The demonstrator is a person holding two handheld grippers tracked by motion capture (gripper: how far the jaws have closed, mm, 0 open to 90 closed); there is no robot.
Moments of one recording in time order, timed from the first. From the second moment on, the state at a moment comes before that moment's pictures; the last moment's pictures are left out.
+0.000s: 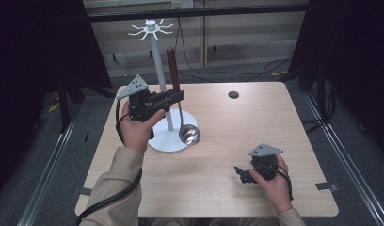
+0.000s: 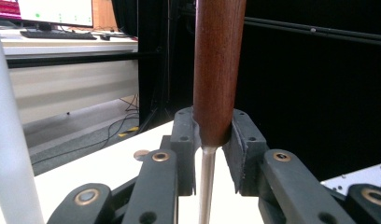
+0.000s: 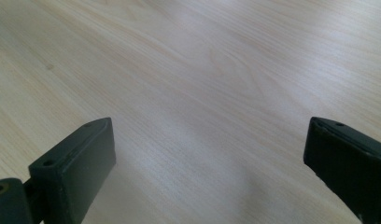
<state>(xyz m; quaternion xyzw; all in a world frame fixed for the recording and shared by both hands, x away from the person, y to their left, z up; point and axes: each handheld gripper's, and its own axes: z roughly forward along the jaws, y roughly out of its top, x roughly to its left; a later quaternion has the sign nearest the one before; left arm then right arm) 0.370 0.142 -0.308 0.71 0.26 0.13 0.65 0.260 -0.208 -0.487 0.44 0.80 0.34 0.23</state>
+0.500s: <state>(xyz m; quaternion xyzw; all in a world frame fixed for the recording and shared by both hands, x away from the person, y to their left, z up) 0.383 0.145 -0.300 0.70 0.27 0.13 0.65 0.258 -0.205 -0.484 0.43 0.80 0.36 0.23</state>
